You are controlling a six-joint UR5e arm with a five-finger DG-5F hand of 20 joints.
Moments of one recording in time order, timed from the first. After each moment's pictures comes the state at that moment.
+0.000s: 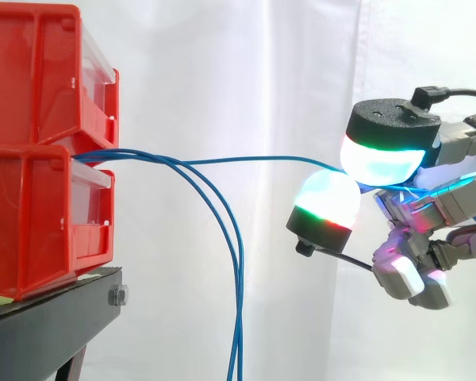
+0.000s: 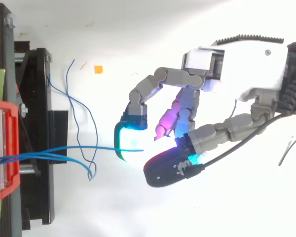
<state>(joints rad) 0.13 -2.13 -1.33 -2.96 -1.35 -0.12</state>
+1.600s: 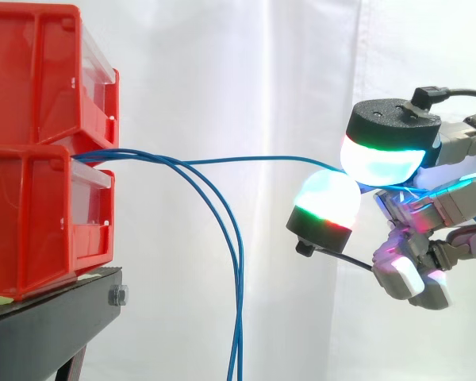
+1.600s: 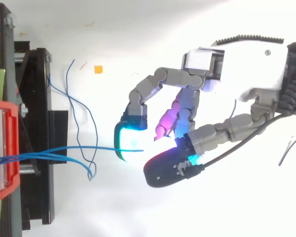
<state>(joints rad) 0.13 -2.13 -1.33 -2.96 -1.35 -0.12</state>
